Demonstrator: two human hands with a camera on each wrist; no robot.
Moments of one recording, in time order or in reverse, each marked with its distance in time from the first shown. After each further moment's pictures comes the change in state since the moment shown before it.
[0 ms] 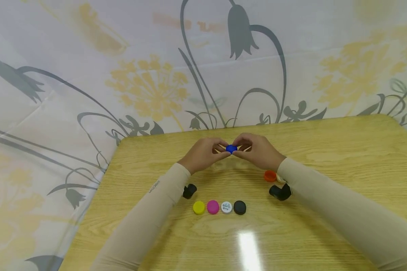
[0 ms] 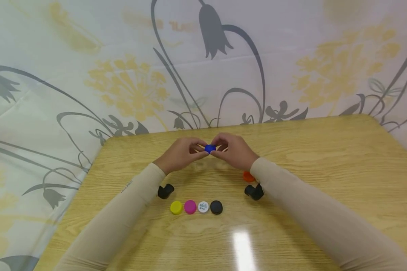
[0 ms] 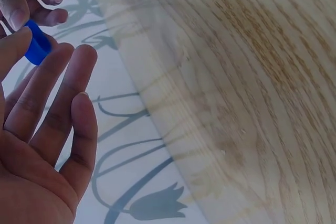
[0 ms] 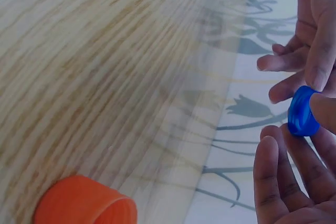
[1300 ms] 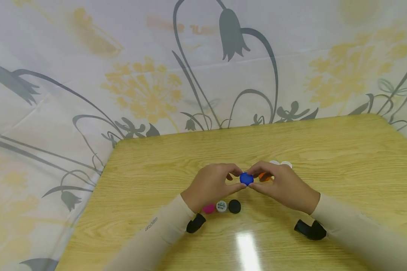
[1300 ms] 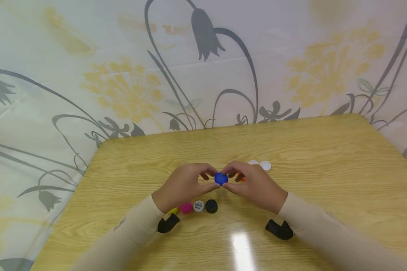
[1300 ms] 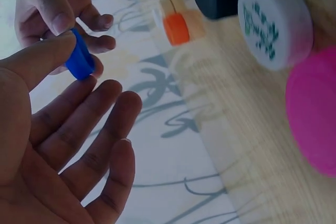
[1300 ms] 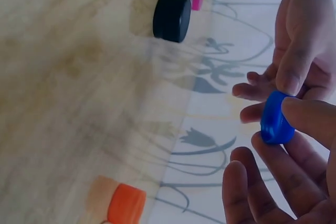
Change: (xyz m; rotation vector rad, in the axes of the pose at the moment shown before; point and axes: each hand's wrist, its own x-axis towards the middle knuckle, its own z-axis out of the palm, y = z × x) left_hand -0.055 0.065 0.043 0.245 0.022 0.118; right_hand -0.106 -0.017 -0.005 -0.134 0.072 -0.180
